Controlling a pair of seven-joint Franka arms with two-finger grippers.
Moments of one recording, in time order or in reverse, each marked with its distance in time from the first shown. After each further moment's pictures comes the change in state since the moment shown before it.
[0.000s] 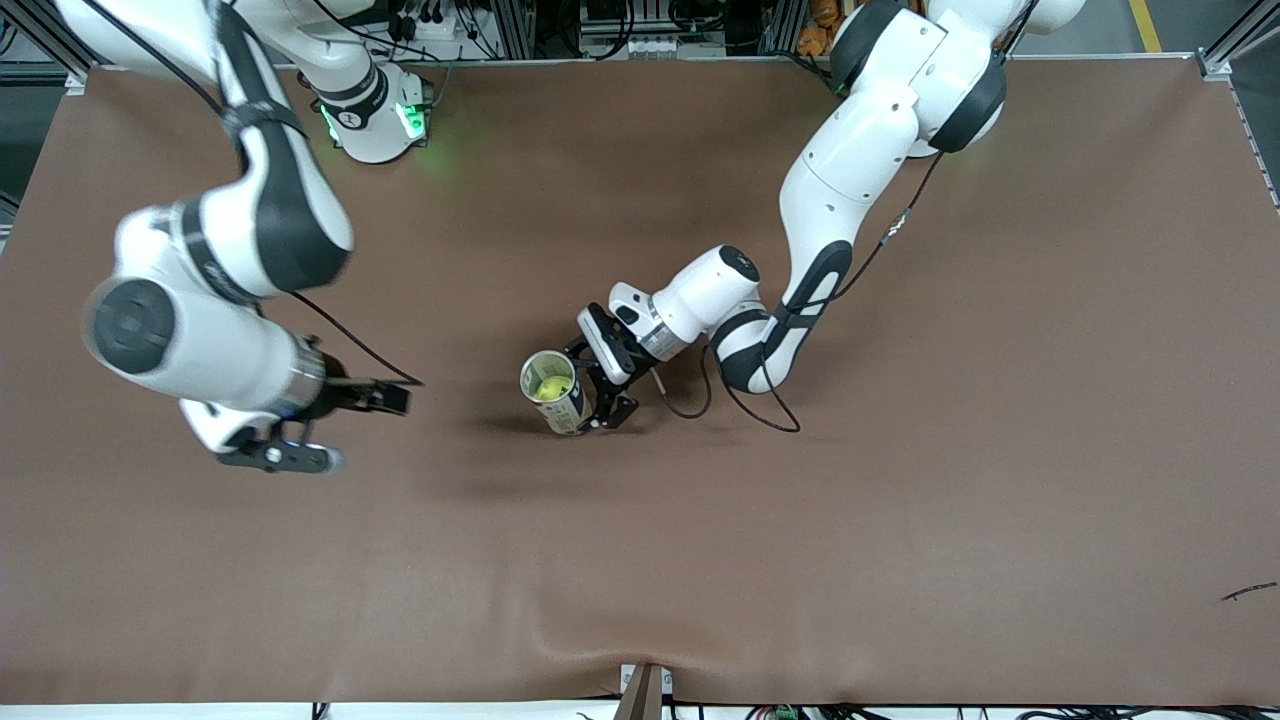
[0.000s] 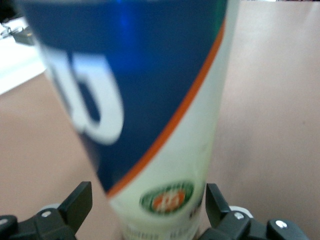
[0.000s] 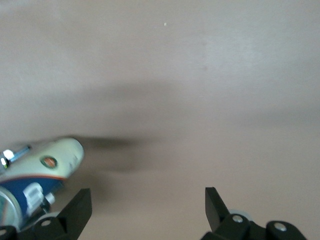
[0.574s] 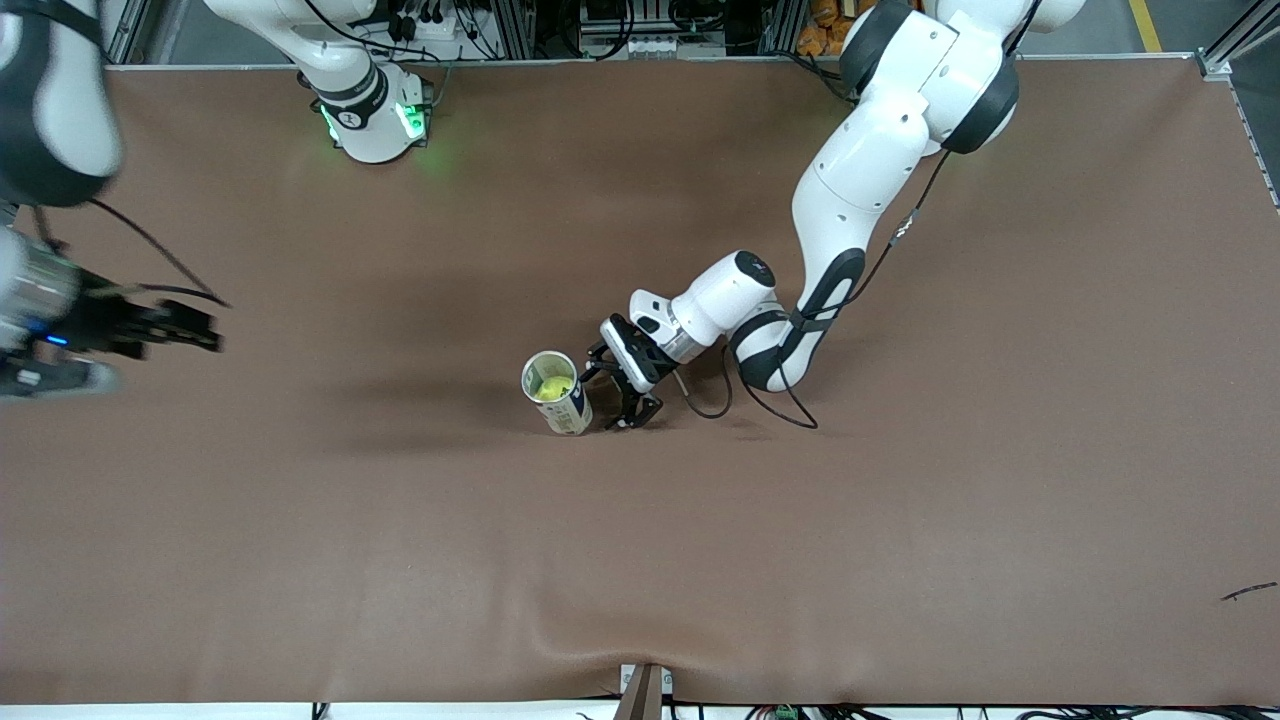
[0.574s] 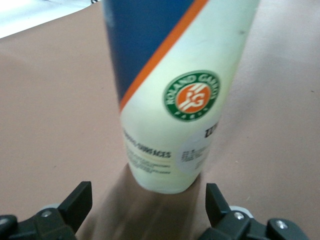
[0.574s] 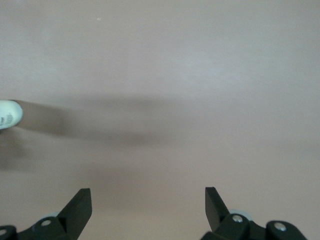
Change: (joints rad) left arm 0.041 -0.024 -0.005 -0.104 0.000 0.004 -0.054; right arm -0.193 -0.265 -0.128 -0.164 -0.009 -0.080 -0.413
